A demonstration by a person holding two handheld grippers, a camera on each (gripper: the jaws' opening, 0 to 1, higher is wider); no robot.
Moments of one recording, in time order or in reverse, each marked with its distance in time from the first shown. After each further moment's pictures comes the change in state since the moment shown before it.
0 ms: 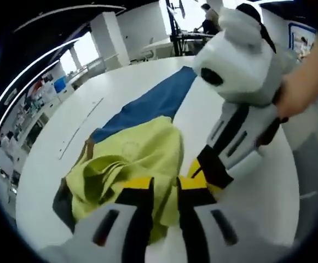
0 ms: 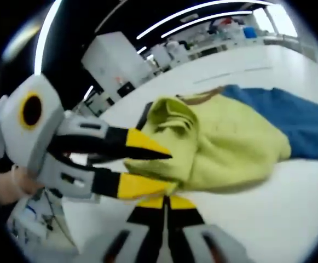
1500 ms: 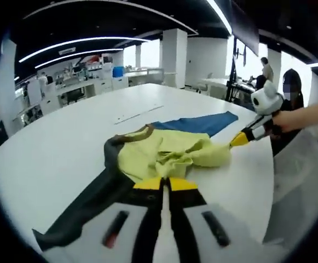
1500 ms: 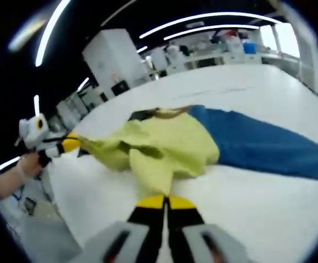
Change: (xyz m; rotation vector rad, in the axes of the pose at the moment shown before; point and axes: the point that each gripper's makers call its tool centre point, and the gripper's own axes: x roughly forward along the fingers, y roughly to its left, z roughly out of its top) left arm -0.154 0.029 -0.049 -0.516 -0.262 0.265; right arm -0.103 -0.062 0.010 -0.125 -0.019 -0.125
